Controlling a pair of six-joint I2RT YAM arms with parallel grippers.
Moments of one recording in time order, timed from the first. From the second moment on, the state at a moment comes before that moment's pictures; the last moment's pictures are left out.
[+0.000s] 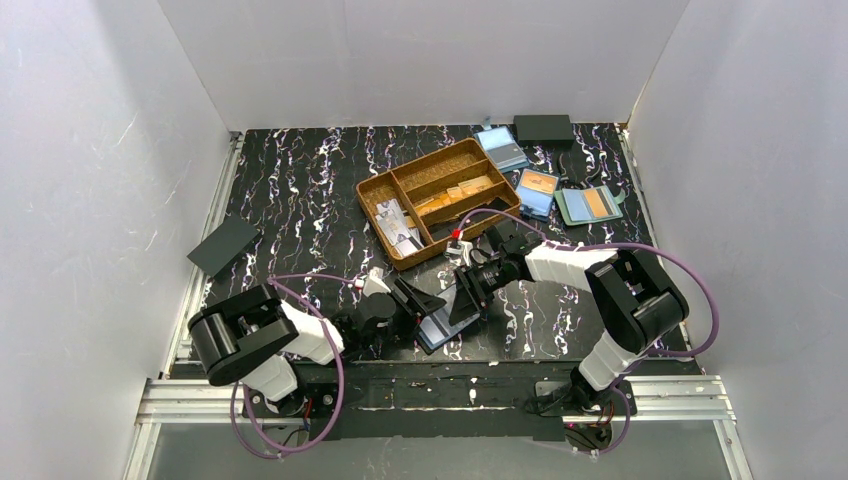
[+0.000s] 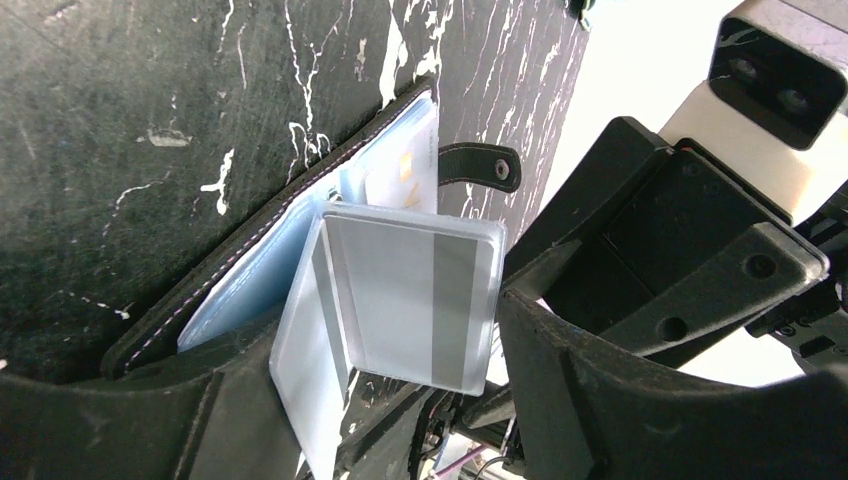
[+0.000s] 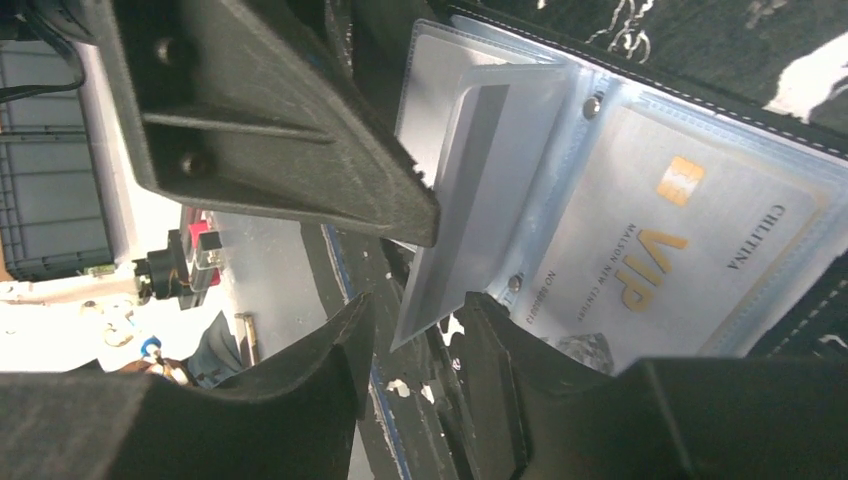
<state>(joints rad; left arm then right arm) -1.01 1.51 0.24 0.78 -0.19 -1.54 0.59 1.64 0.79 -0.29 -1.03 0.07</state>
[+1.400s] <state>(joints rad) -1.01 1.49 0.10 0.90 -0.20 -1.49 0.56 1.64 0.79 -0.32 -0.83 0.05</state>
